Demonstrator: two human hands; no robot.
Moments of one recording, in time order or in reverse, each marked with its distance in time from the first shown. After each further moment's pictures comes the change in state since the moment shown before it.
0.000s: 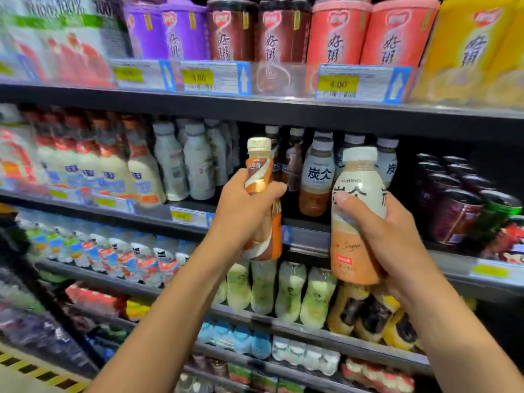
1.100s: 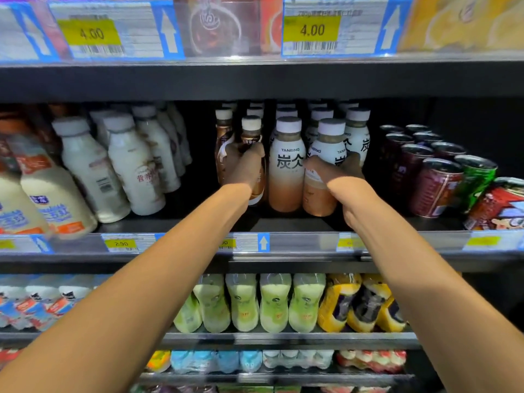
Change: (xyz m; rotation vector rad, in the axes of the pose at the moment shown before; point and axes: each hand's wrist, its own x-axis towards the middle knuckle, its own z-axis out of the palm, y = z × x) left_hand 0.144 -0.042 0.083 -0.198 0.002 -0.117; right_hand 0.138 0.063 0.007 -0.076 0.285 0.244
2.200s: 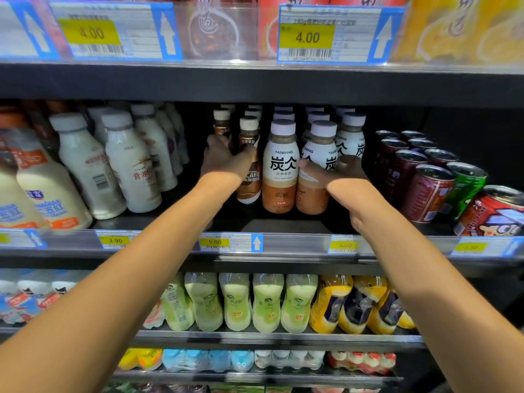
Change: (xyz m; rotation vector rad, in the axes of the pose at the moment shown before) left_hand 0.011 0.010 -0.021 0.446 0.084 0.094; right_hand -0.005 -0.011 -0.009 -0.115 -0.018 -0.175
